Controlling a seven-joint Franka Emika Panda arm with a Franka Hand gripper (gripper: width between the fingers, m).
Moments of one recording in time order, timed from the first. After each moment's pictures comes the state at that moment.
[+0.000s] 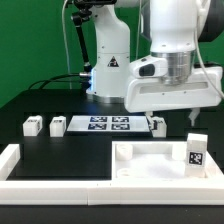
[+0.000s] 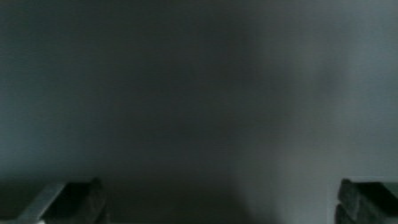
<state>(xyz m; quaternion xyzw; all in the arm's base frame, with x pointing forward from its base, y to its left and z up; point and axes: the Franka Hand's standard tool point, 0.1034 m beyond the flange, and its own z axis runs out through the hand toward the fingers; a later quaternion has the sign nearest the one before) 0.428 0.110 0.037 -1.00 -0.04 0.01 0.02</state>
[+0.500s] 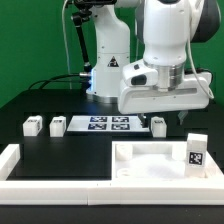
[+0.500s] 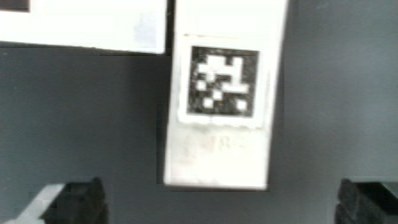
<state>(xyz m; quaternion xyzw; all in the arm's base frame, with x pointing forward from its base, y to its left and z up) 0.399 0.105 0.027 -0.99 -0.03 0.14 0.03</state>
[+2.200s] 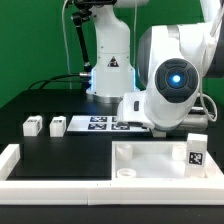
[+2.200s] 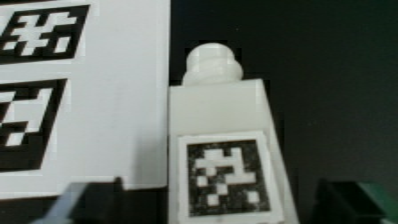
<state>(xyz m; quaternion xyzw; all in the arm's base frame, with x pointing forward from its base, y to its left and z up) 0.367 0.100 0.004 -0.89 0.04 0.46 0.01</state>
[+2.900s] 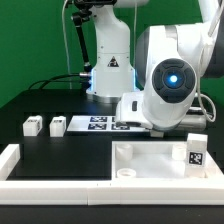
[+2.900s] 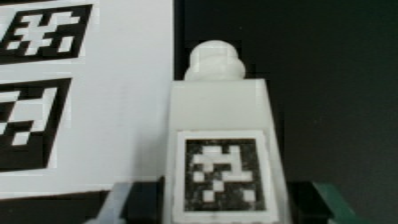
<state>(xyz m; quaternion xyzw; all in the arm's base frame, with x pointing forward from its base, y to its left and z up) 0.368 0.097 0.005 -0.89 0.05 0.46 0.01</state>
